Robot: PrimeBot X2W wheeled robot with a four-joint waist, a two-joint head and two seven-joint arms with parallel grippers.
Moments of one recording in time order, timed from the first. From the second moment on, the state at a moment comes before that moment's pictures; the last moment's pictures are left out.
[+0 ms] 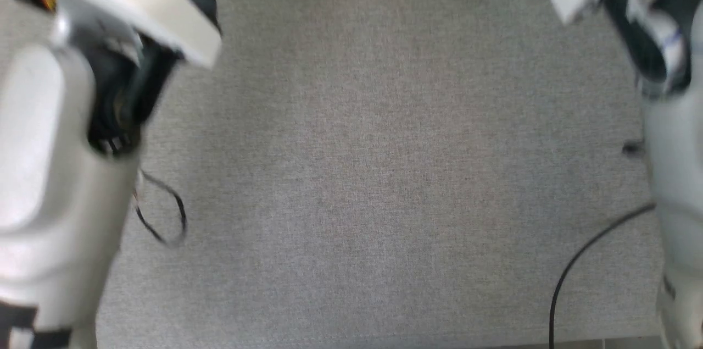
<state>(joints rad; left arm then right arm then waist) -0.87 0.41 -0.33 0.00 -0.70 0.02 0.19 -0.96 -0.18 0.19 0.11 0.19 0.13 0.33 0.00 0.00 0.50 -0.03</state>
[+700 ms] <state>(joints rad) -0.28 0.39 -0.43 -0.20 -0.70 0.11 0.08 -0.26 -0.11 0.08 -0.23 0.24 0.13 0.40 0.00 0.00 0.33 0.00</state>
